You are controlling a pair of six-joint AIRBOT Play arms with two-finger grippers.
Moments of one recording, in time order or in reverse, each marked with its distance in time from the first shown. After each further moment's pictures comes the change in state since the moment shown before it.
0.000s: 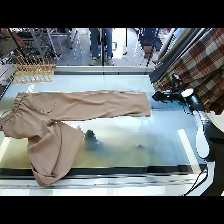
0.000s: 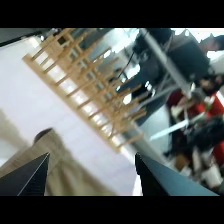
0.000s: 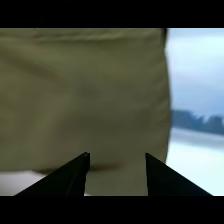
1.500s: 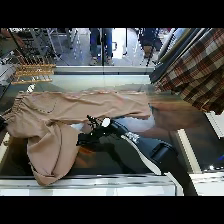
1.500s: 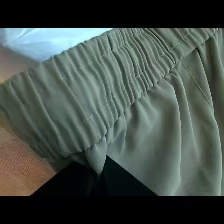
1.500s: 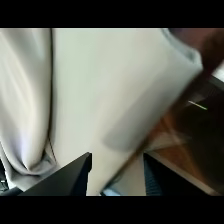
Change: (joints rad) left arm -0.022 -0.148 -0.027 0.753 -0.146 -0.459; right arm 0.881 -0.224 -0.064 0.335 0.036 0.361
